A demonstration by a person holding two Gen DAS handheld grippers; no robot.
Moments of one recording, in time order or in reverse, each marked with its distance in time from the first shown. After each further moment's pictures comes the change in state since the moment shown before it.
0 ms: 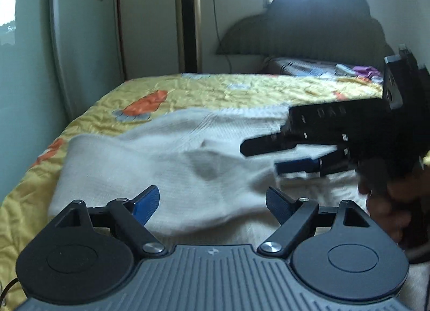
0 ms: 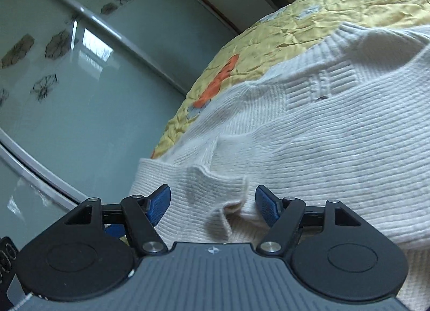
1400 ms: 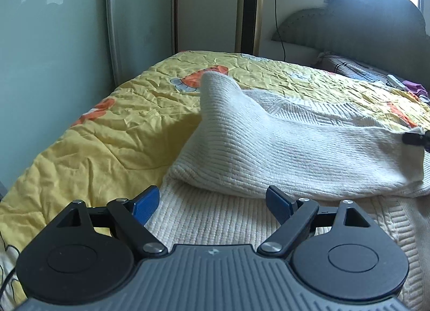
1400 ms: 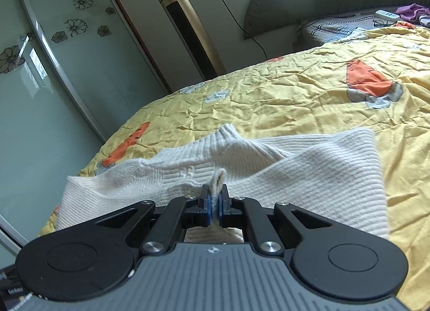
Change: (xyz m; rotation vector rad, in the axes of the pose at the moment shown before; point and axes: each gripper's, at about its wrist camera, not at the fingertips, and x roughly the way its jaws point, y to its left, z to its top) left arm 0.015 0.052 0.000 -0.178 0.082 0.160; right arm -0.084 -0.040 0.036 -0.144 -0.250 -0.400
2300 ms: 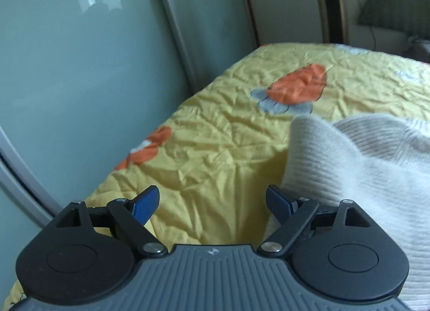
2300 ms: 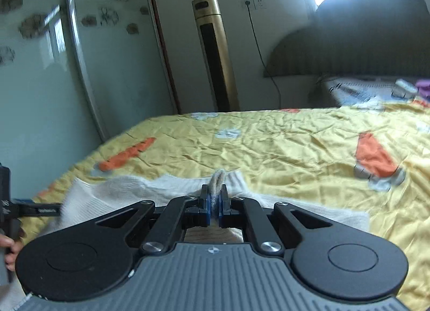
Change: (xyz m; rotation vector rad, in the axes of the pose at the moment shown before) left arm 0.116 0.012 0.071 -0.008 0.060 0.448; right arm 0.001 0.034 0.029 -0.282 -0.092 -0.052
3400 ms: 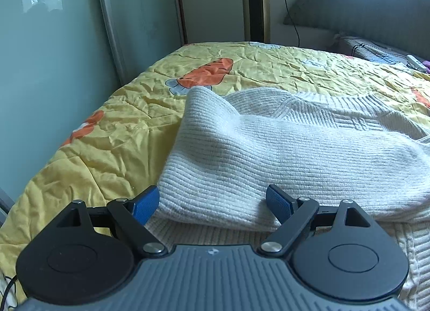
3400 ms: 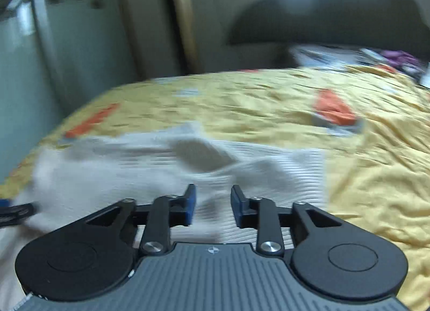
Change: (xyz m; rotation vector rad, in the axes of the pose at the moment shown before) left arm -0.077 -0.016 -0.045 0.070 -0.019 -0.337; right arm -0.022 -0.014 -0.038 0.042 0.126 -0.085
